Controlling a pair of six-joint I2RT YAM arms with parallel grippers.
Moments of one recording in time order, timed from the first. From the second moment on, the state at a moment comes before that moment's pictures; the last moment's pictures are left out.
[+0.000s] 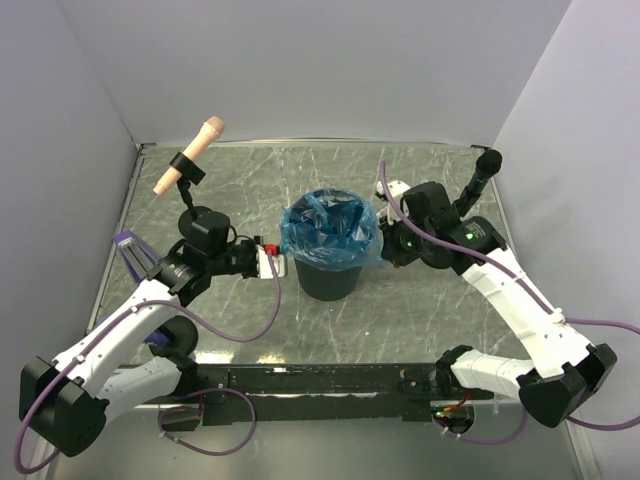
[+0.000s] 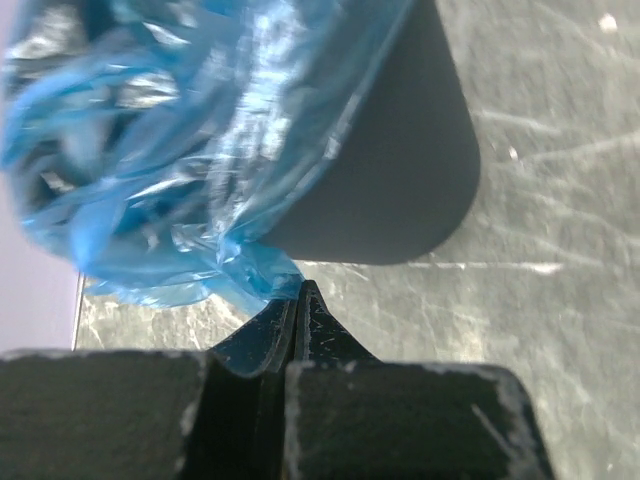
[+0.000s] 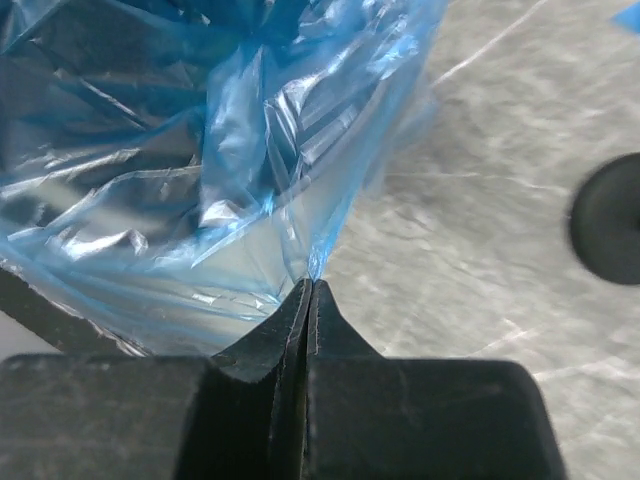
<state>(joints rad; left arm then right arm) -0.52 1.00 0.79 -0.29 0.61 0.92 0.53 1.13 1.27 -0.98 -0.11 0.04</state>
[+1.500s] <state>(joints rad) -0.51 0.81 0.61 -0.41 0.36 0.72 0.60 1.51 1.66 -0.93 -0.45 -0.40</state>
